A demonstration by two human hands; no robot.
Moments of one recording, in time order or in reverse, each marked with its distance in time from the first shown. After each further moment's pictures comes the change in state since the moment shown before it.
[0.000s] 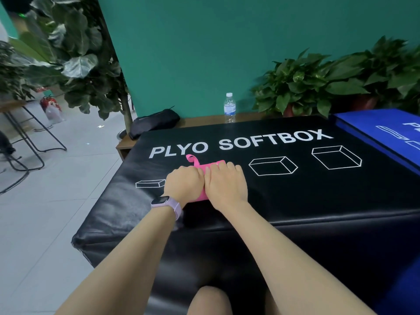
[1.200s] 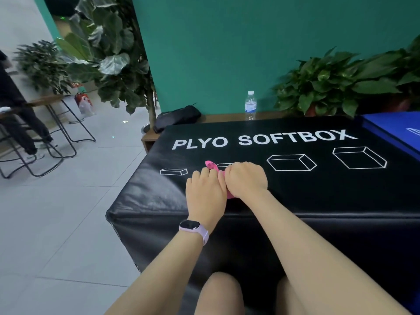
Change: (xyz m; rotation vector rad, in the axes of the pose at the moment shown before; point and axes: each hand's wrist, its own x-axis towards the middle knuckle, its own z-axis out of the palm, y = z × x) left_hand -0.078 0.036 -0.003 -0.042 0.225 -0.201; right_hand -0.005 0.003 -0.017 -0.020 -0.147 -0.132
